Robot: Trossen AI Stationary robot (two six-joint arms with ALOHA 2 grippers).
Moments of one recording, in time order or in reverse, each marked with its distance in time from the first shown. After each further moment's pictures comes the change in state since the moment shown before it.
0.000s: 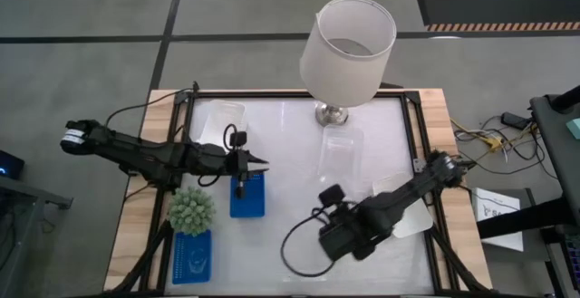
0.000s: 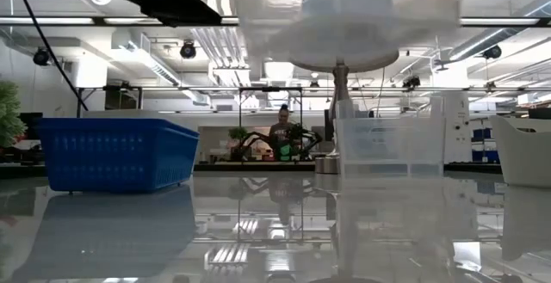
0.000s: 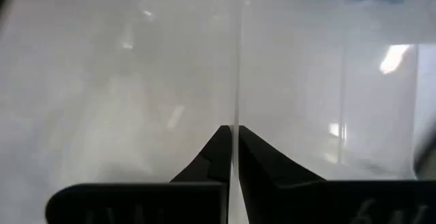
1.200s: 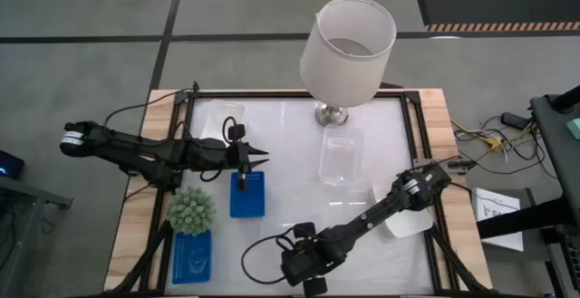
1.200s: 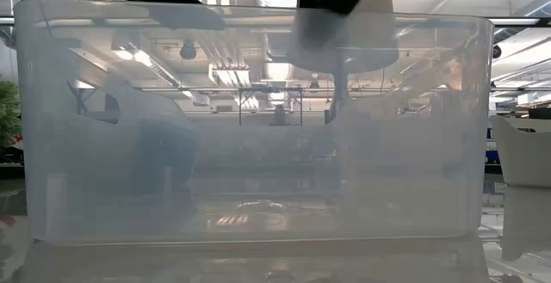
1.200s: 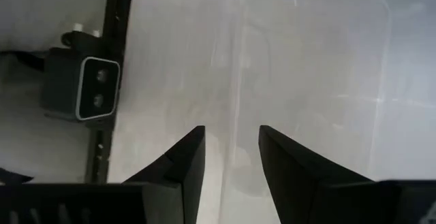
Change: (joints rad) left arm 0.056 -0.002 0.008 0.001 -0.043 0.008; right arm -0.004 0.313 0.012 0.494 -0.203 0.395
